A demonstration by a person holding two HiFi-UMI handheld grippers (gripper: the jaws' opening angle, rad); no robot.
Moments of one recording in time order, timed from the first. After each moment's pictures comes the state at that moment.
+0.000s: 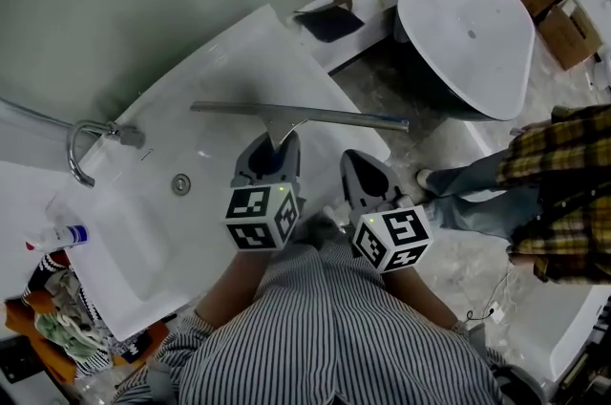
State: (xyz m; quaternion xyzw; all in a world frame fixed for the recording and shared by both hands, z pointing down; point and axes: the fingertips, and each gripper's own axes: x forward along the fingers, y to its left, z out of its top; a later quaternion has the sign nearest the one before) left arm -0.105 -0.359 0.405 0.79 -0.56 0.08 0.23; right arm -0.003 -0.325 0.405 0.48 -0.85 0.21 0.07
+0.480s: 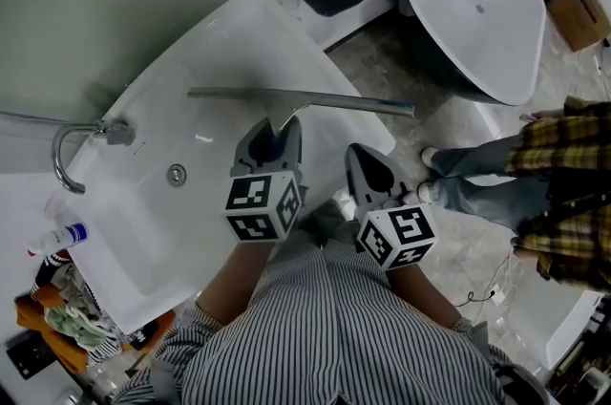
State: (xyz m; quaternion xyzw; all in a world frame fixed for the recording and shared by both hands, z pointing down) left arm -0.096 -0.388 0.434 0.78 -0.56 0.10 0.25; right arm 0.010 -0.340 0.438 0.48 -0.83 0.25 0.08
